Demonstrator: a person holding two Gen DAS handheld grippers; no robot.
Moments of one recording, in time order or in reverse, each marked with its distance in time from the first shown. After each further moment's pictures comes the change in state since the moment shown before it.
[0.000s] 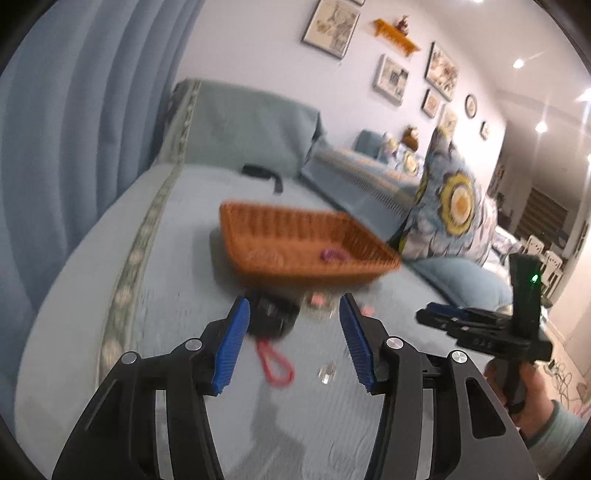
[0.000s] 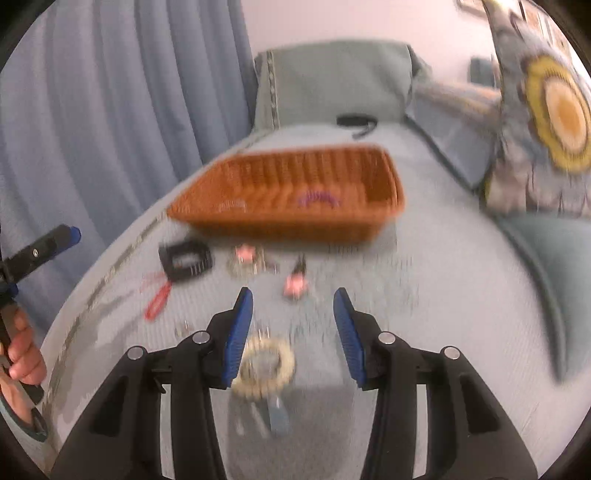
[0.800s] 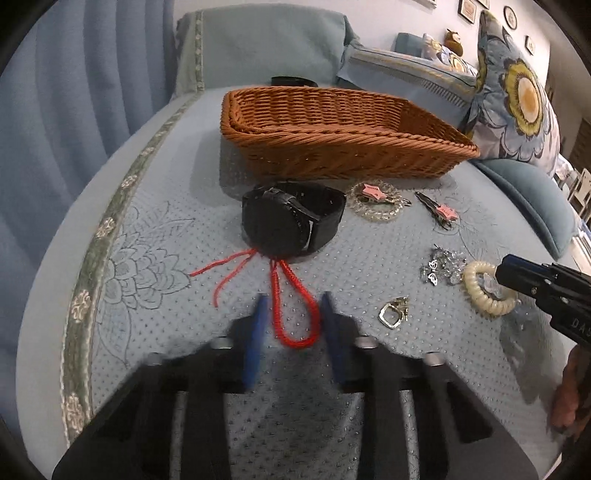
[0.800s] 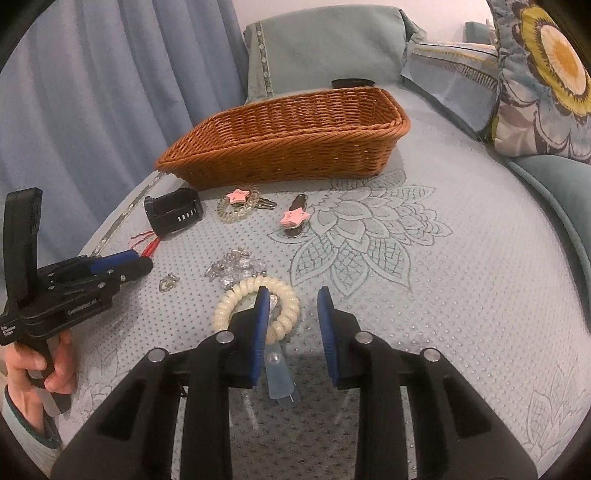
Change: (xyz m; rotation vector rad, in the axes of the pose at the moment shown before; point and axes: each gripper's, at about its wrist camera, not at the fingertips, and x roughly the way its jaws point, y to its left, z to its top) left arm 0.098 0.000 -0.041 0.093 0.315 0.237; right arm 0.027 -0.002 -0.028 0.021 0.061 0.013
